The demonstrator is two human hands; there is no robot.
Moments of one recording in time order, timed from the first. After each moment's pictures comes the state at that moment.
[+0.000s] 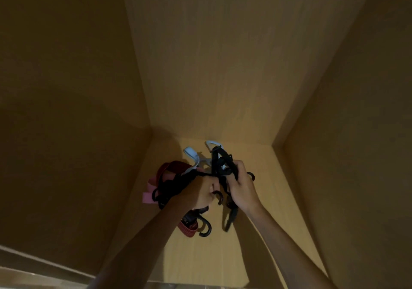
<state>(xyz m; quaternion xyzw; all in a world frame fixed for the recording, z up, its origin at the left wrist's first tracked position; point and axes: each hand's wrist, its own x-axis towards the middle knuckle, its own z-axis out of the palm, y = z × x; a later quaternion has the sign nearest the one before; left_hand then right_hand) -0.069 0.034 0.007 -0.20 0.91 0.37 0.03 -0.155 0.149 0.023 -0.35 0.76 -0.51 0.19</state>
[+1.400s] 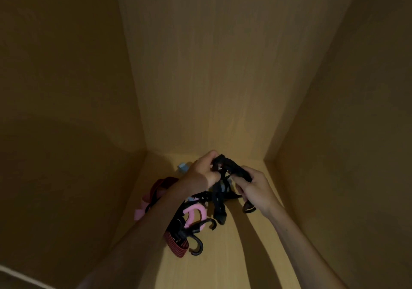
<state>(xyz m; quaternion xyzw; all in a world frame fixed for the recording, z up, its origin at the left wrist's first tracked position) -0.085 0.035 0.103 -0.22 0.81 0.54 -0.09 -0.177 0.176 0.088 -0.32 0.74 -0.53 0.26</state>
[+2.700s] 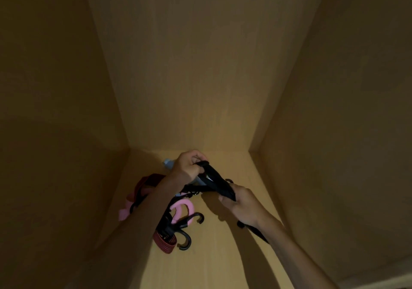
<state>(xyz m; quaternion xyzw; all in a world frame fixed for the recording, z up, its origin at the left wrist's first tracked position) -0.109 0.029 0.080 -0.29 0.75 0.59 -0.13 -0.170 0.210 0.056 -0.38 0.80 -0.37 0.28</state>
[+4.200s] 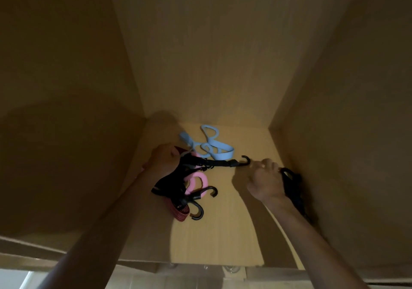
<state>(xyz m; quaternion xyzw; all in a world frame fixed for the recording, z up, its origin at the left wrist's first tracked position) -0.026 -0.011 0.038 -0.44 0.83 0.34 -0.06 -0.187 0.198 0.011 -0.33 0.94 -0.03 0.08</state>
